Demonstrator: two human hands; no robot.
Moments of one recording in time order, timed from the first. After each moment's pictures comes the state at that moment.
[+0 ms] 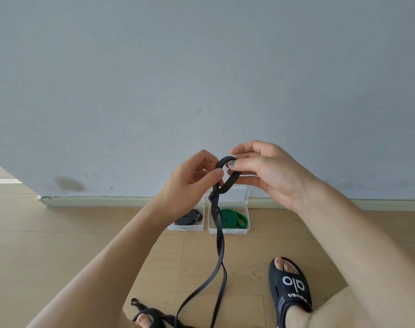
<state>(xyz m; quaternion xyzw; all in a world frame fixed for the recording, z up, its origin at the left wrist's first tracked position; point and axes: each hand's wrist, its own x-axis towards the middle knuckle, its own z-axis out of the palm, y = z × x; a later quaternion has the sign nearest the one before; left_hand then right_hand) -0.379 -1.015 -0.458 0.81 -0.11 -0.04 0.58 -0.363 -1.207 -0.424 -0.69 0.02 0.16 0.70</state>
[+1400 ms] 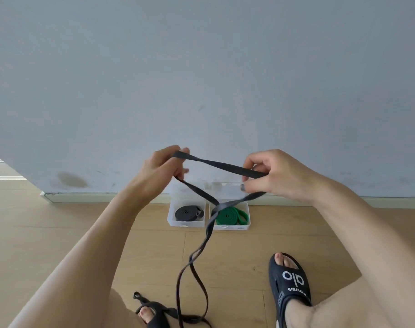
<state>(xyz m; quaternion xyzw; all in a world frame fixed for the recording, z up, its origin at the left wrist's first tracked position) -0.361 -0.960 -0.463 0.82 -0.04 -0.03 0.56 -0.370 -1.231 -0.423 -0.88 -0.14 0.18 0.42</state>
